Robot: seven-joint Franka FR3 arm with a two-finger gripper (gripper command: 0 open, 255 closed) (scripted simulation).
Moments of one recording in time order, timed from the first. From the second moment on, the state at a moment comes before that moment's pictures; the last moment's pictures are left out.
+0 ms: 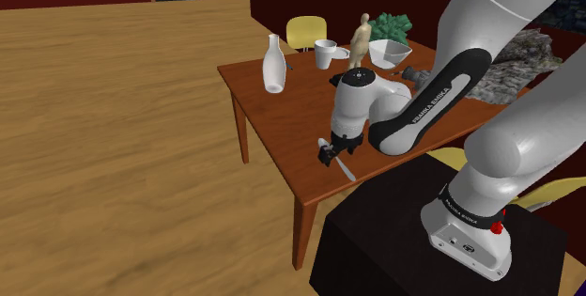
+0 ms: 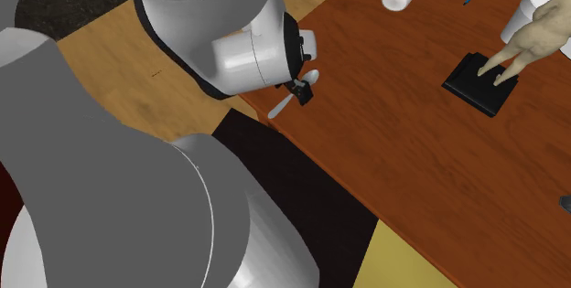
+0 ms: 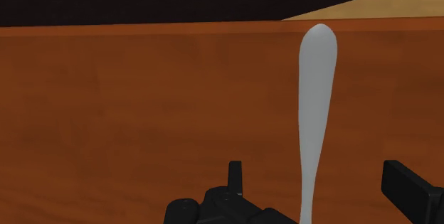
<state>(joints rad) -0.35 -0.15 0.71 -2.88 -0.32 2.79 0.89</state>
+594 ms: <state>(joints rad) -0.36 -0.14 0.72 -2.88 -0.33 2.80 0.90</state>
